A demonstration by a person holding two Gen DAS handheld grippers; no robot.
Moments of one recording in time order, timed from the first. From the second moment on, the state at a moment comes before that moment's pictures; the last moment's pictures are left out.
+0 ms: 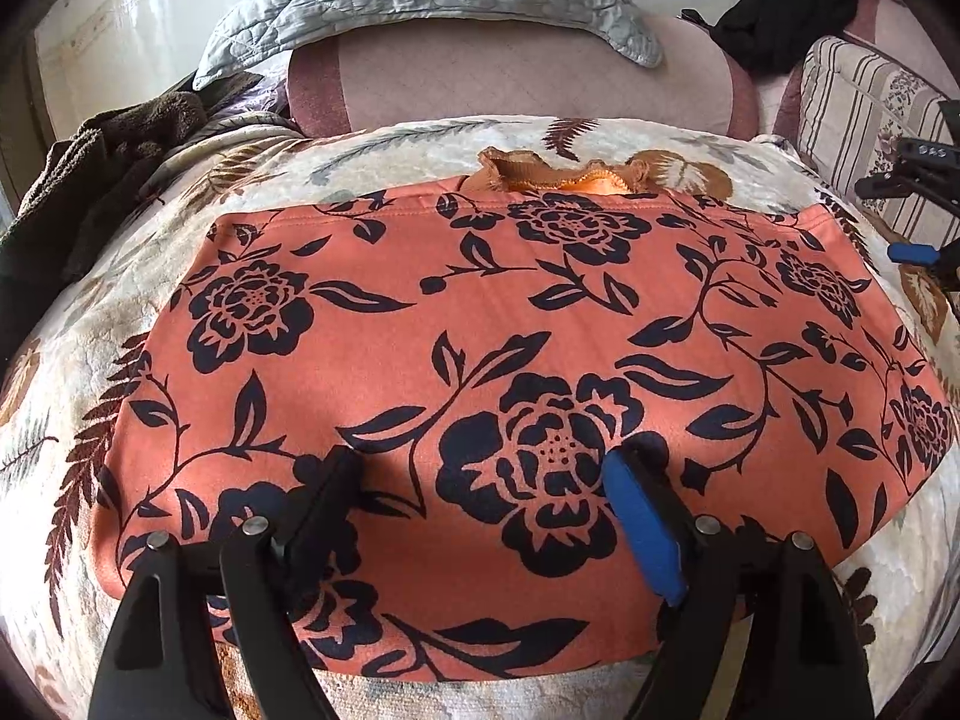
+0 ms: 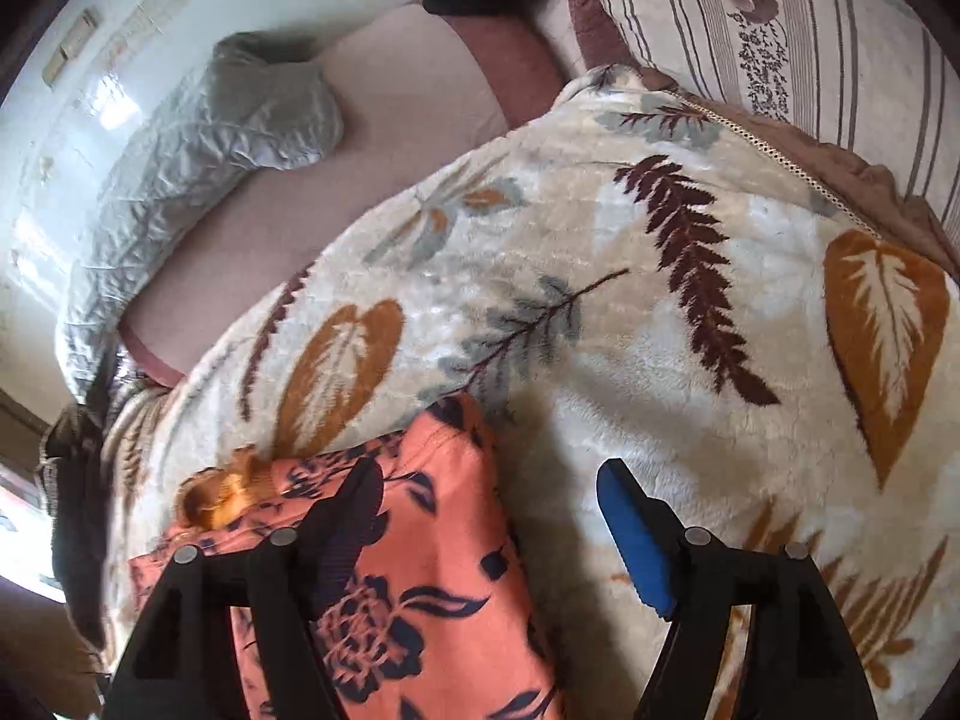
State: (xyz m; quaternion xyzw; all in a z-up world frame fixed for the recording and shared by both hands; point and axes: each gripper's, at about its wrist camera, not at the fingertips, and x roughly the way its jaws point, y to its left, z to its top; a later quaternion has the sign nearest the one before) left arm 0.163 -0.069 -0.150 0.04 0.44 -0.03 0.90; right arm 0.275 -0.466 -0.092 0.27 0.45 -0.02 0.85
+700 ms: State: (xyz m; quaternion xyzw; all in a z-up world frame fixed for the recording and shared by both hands) left arm 0.164 -0.059 -0.144 0.00 0.45 -0.06 0.89; right arm 0.296 -0.489 -0.130 0.48 0.42 0.08 0.77
